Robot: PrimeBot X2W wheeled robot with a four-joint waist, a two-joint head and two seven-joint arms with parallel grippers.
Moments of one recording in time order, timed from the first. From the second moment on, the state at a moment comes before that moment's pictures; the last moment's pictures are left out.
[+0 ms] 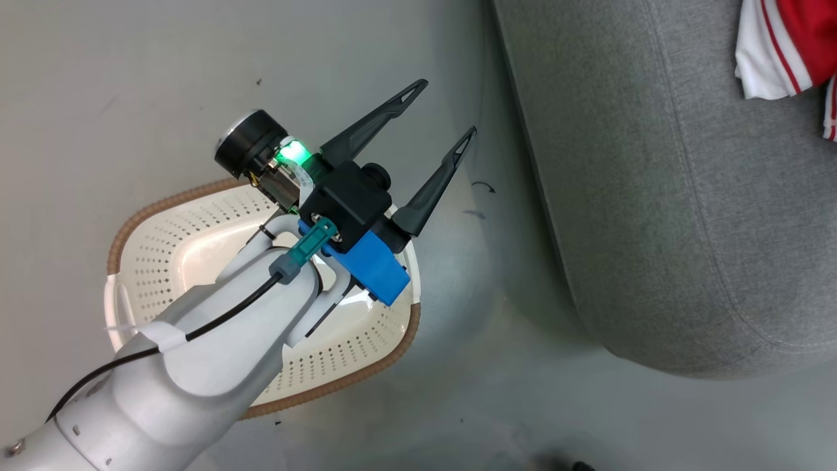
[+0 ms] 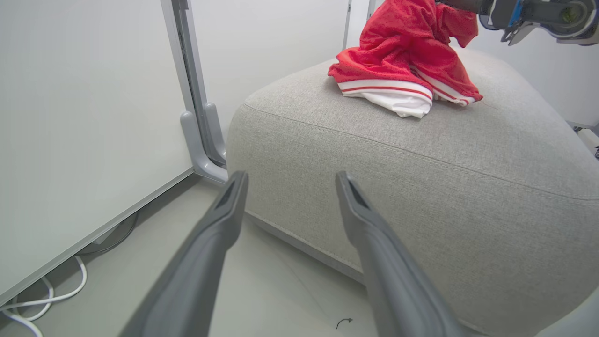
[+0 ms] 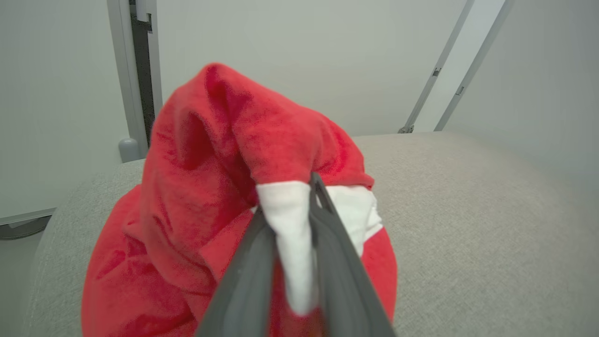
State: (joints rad) left arm -0.87 0.35 -0.95 0.26 -0.43 0.00 -0.20; right arm -0.94 -0.33 -0.43 0.73 0.04 0.13 -0.26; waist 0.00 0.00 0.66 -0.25
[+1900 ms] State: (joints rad) left arm -0.06 0.13 -0.10 0.15 -0.20 -0.05 -0.26; right arm -0.10 -0.06 -0.08 0.15 0.06 0.13 -0.26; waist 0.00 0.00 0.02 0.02
